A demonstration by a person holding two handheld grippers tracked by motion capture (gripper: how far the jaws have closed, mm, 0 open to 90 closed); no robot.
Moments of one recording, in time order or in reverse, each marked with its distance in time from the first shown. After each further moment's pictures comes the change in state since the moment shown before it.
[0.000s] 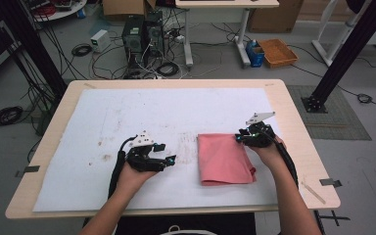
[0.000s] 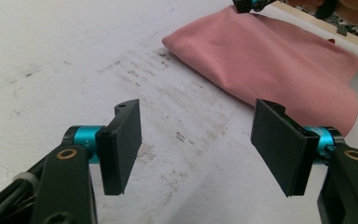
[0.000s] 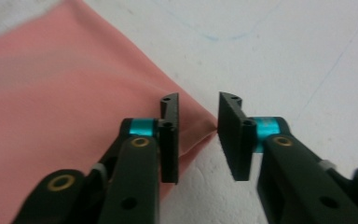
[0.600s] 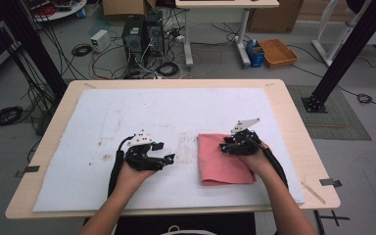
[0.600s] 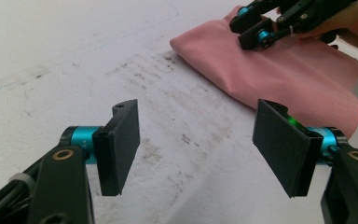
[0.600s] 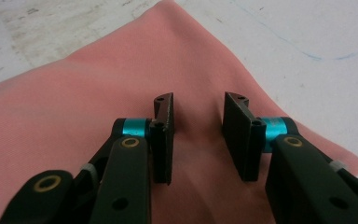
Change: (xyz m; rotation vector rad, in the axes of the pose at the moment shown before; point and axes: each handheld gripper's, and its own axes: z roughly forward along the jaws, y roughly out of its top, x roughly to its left) left arm 0.003 0.000 -0.001 -0.006 0.008 -0.010; right arm 0.040 0.006 0.019 0.004 0.138 -0.056
